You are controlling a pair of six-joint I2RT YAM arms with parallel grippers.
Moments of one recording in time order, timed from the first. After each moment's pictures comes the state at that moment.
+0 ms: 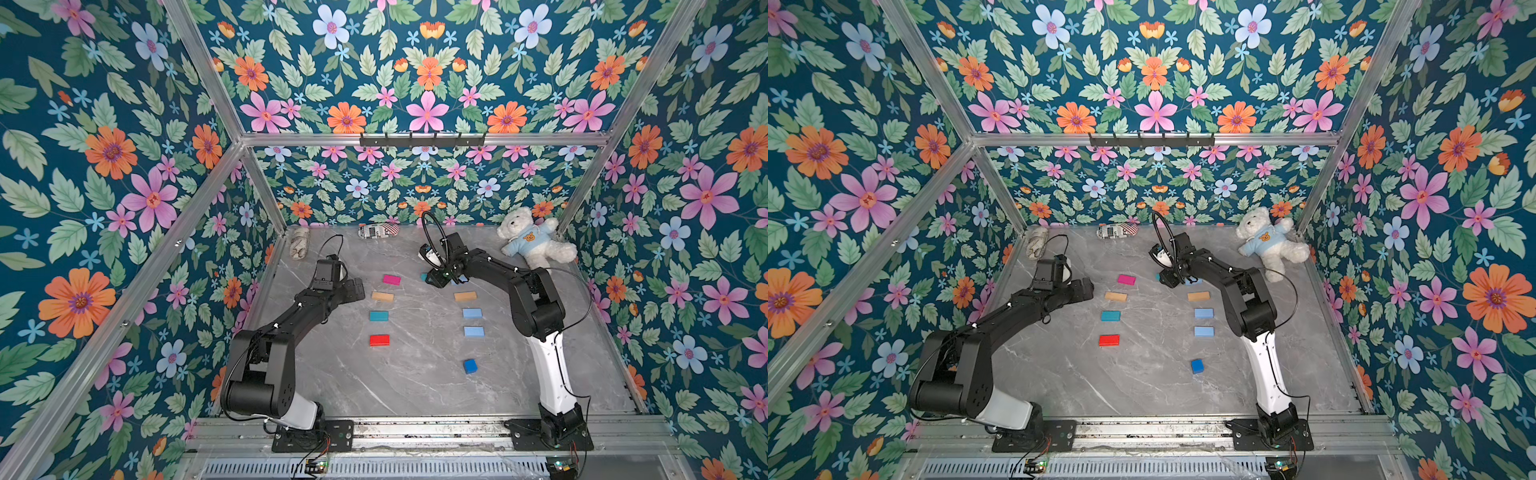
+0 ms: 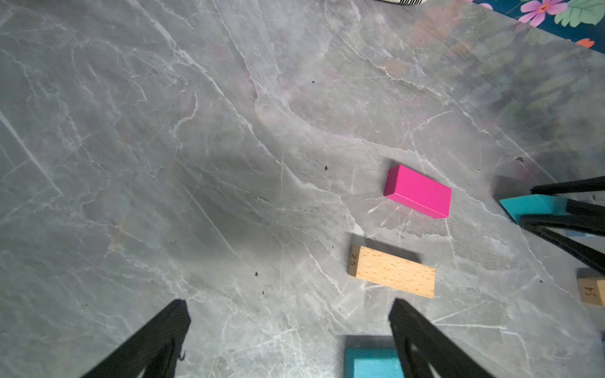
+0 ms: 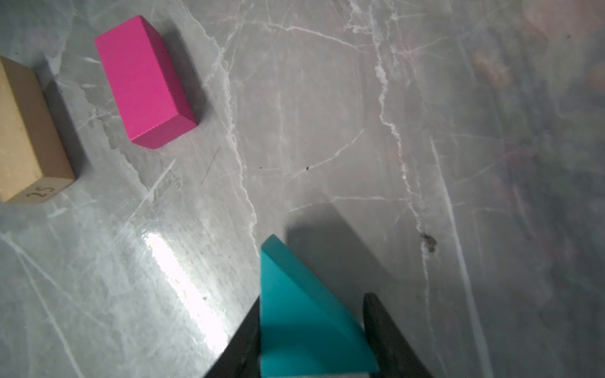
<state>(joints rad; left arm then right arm) -0.18 1.51 0.86 -0.19 0.04 -0.30 0.49 2.29 1.74 -0.46 -0.25 -0.34</state>
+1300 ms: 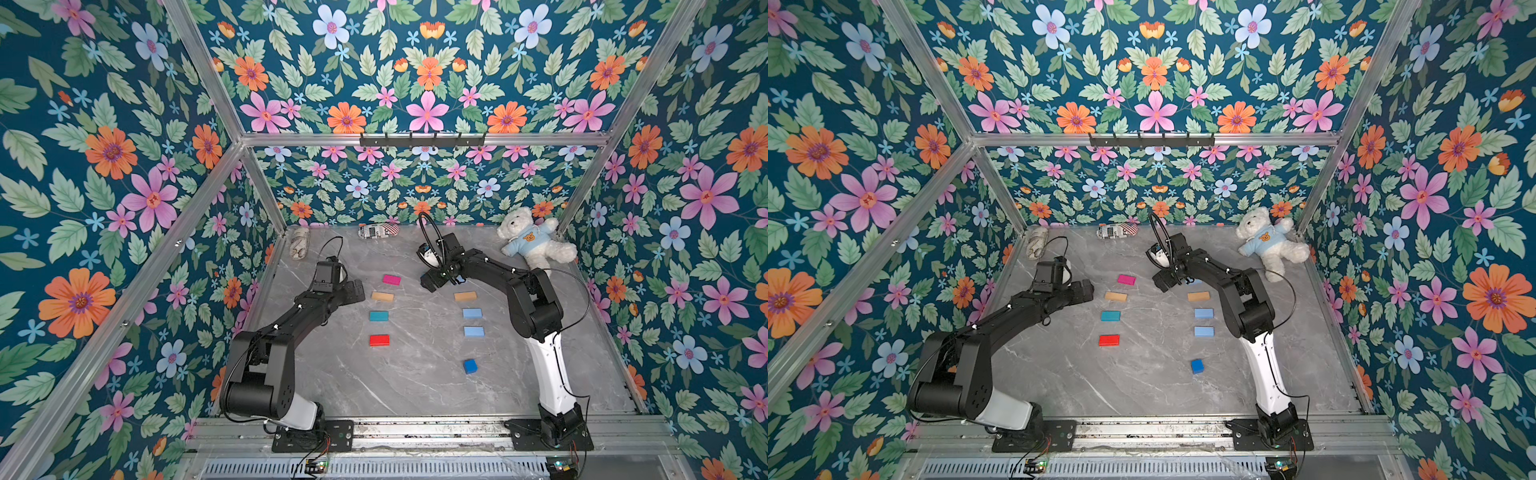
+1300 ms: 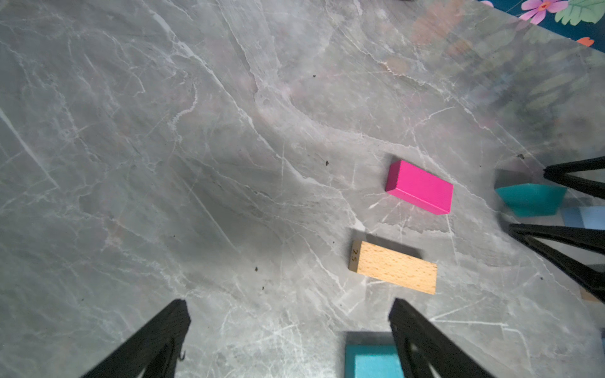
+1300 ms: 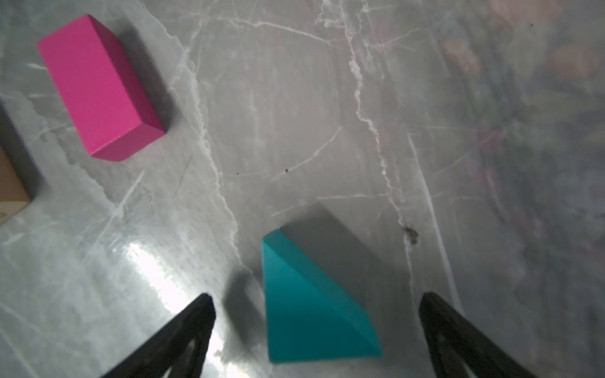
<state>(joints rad) -0.18 1.51 0.85 -0.17 0.04 -0.31 0.51 2.26 1.74 -0.48 -0.17 -0.28</state>
